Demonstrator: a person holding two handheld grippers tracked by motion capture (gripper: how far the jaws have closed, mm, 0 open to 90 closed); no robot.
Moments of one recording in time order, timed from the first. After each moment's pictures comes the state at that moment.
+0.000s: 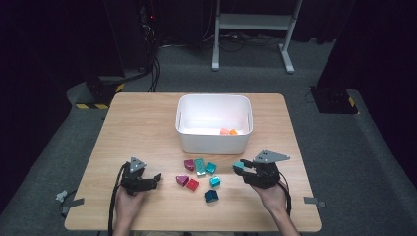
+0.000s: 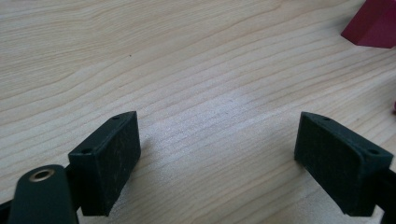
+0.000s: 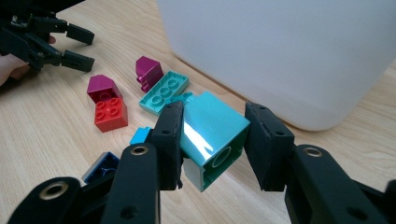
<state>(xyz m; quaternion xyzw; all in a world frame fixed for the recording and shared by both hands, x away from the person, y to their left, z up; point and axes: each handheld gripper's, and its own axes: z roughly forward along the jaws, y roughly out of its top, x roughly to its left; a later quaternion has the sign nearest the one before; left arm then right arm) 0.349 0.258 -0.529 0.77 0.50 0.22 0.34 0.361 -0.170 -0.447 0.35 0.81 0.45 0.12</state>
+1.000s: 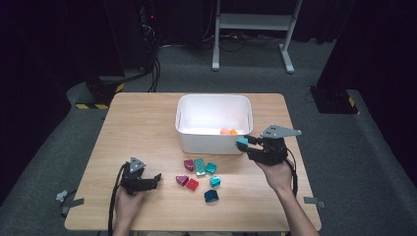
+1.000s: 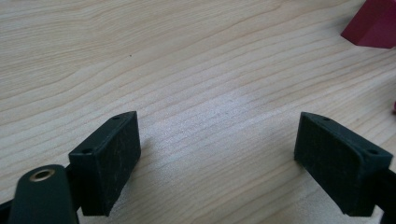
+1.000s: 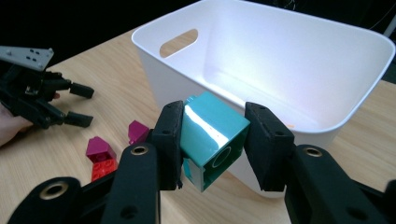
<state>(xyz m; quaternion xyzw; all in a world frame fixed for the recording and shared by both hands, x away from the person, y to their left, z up) 0.349 0.258 -0.529 0.77 0.50 0.22 0.34 0.392 -0.174 -0.377 0.33 0.80 0.48 0.15</state>
